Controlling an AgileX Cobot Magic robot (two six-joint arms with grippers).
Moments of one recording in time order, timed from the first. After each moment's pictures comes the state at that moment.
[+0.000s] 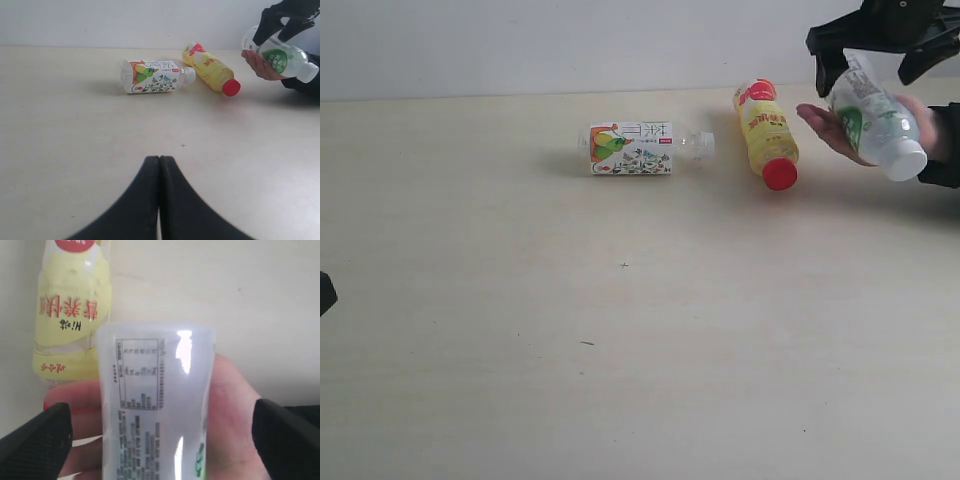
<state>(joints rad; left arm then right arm) -0.59 0.44 -0.06 -0.85 -0.03 0.60 0.08 2.13 -1.93 -0.06 1.13 0.00</state>
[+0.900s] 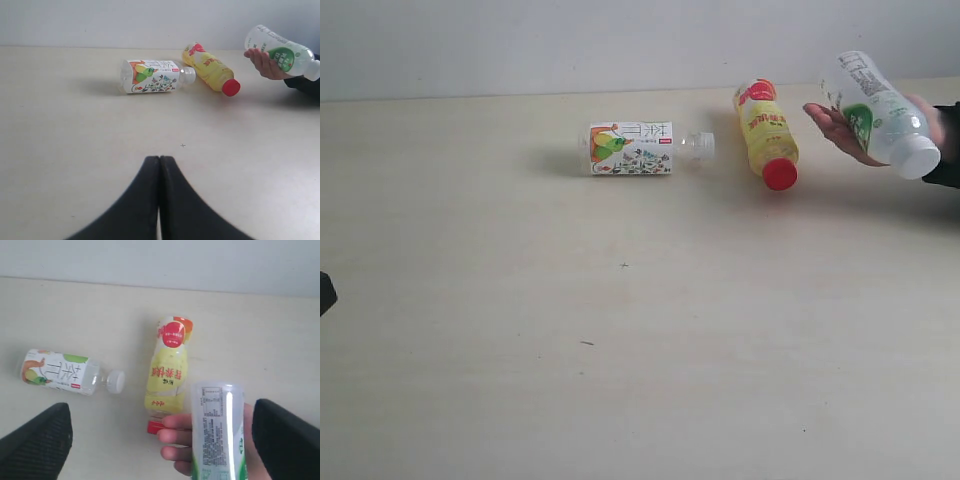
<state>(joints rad) -0.59 0.44 -0.06 -0.85 -0.03 0.60 0.08 1.89 -2.08 0.17 1.22 -0.06</state>
